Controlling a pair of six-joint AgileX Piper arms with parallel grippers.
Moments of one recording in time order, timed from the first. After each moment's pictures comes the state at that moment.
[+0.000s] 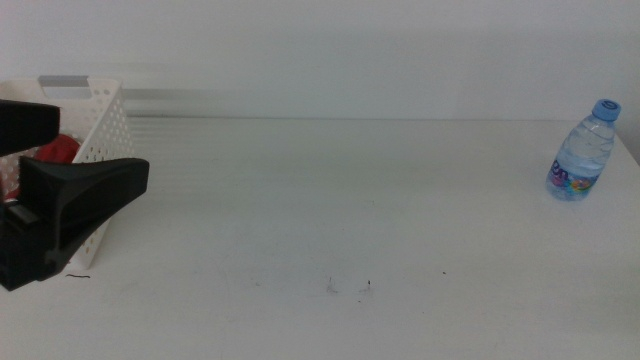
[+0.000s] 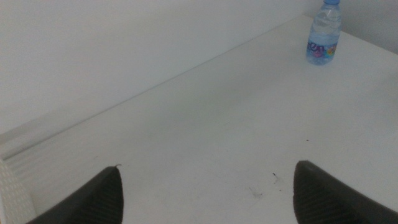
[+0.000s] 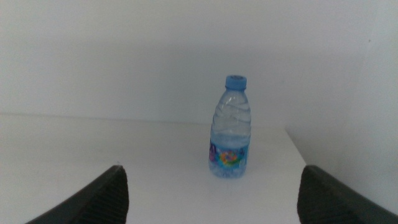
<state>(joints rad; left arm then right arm) -0.39 0.67 -0.89 -0.30 0.73 0.37 -0.03 0.00 0.00 0.08 0.11 -0.15</state>
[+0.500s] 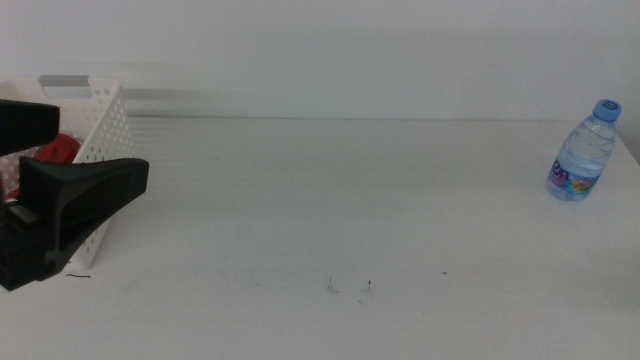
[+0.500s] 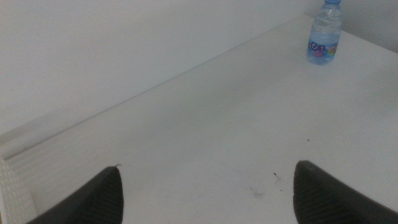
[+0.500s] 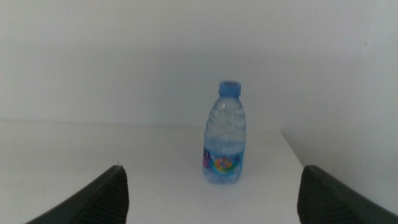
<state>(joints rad) -0.39 0.67 -0.89 -0.30 0.73 0.37 -0.03 0.27 0.00 0.07 -0.14 -0.13</state>
